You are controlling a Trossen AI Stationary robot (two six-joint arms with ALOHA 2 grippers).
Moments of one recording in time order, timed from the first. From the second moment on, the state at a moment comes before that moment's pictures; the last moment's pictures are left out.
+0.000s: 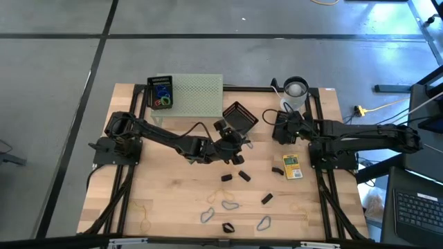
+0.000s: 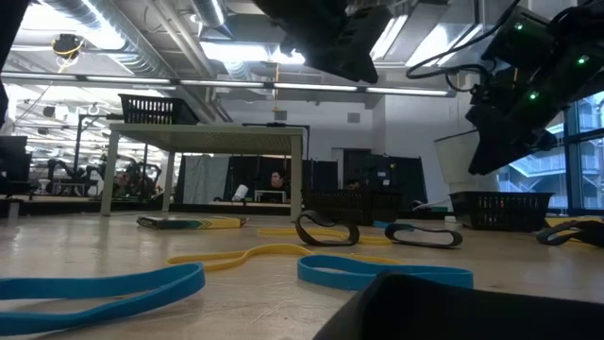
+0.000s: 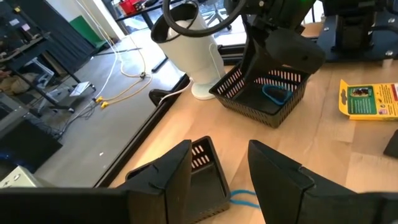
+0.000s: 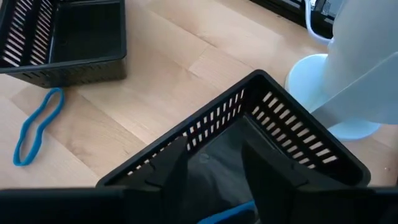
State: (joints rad) left arm -0.17 1.86 1.35 0.01 -0.83 0.00; right arm -0.17 0.81 0.41 -0.56 0.51 0.60
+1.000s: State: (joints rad) left arm -0.24 1.86 1.35 -0.11 -0.90 -0.02; right arm 0.15 0.84 0.62 -0.92 -0.12 0.41
